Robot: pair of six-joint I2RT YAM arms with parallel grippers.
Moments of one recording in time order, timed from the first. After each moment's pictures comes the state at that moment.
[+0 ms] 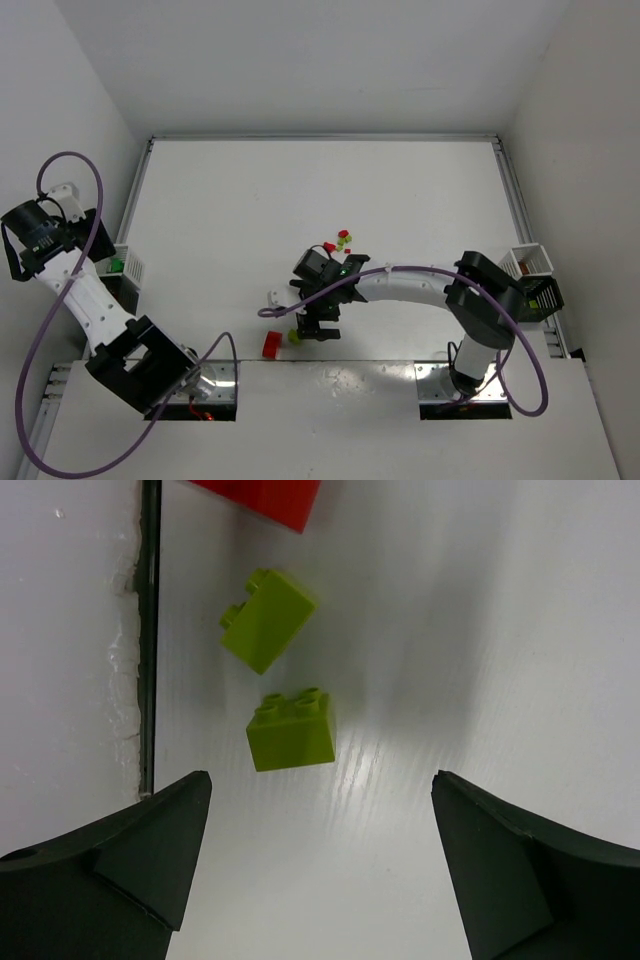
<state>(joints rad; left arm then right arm) 0.85 1.15 1.13 -0.77 0.30 0.28 1.06 1.73 1.04 -0.49 -0.31 -0.60</state>
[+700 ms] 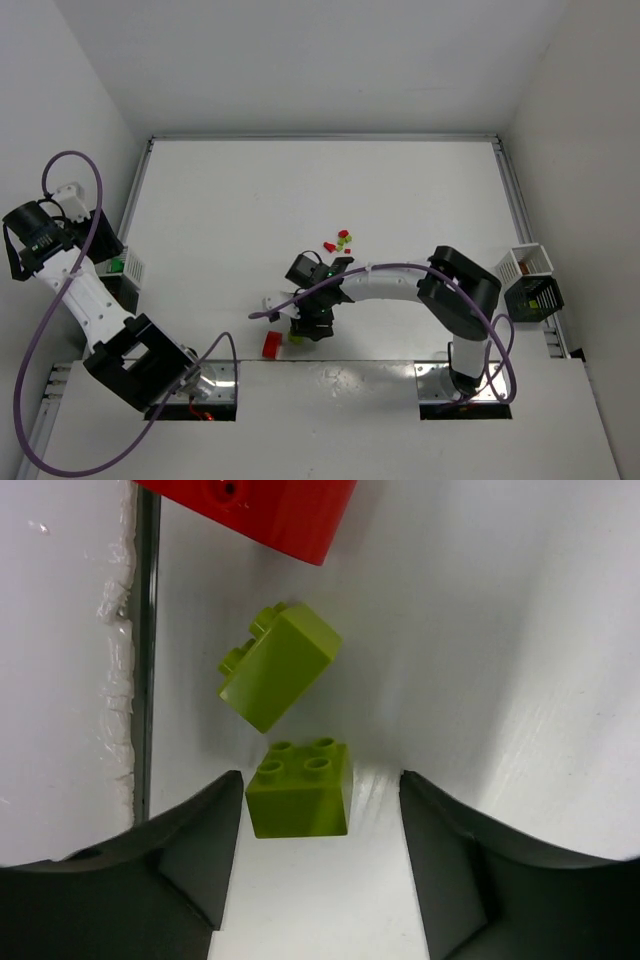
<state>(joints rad) 0.85 1.16 1.14 -0.82 0.40 0.28 1.06 1.86 1.08 -0.47 -0.37 -0.61</state>
